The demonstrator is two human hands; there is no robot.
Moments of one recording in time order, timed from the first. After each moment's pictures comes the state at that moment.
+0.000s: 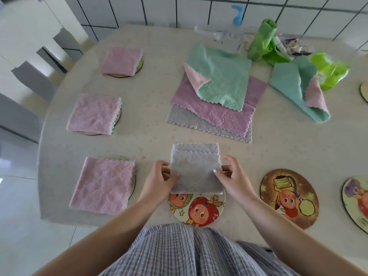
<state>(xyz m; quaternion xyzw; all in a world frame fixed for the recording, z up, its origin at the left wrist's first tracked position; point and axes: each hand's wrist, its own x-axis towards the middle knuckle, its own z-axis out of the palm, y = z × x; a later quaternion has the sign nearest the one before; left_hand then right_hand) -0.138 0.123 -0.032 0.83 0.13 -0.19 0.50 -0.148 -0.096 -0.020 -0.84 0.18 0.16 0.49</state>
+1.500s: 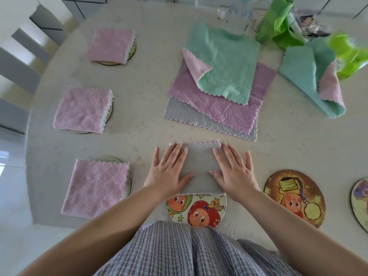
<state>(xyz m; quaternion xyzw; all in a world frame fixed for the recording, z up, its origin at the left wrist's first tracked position) -0.102 0.109 -0.059 0.96 -0.21 -0.18 0.04 -0.123 -0.115 -0.059 -0.98 -0.08 0.17 0.04</state>
